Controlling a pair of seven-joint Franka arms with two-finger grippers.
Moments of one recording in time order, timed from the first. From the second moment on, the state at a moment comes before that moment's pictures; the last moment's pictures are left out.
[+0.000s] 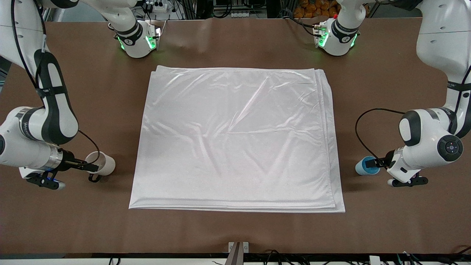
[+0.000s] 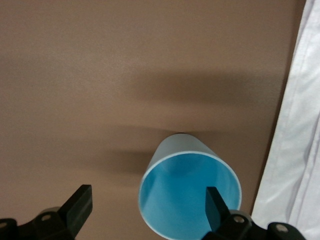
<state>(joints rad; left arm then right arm) 0.11 0.62 -0.05 -1.65 0.04 2.21 -0.04 -0.13 0.58 0.00 -1.61 0.06 2.14 0.11</state>
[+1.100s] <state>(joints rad) 0.10 0.65 -0.06 -1.64 0.08 2.27 -0.04 -0.14 0.70 0.00 -1.55 0.03 2.22 0.11</state>
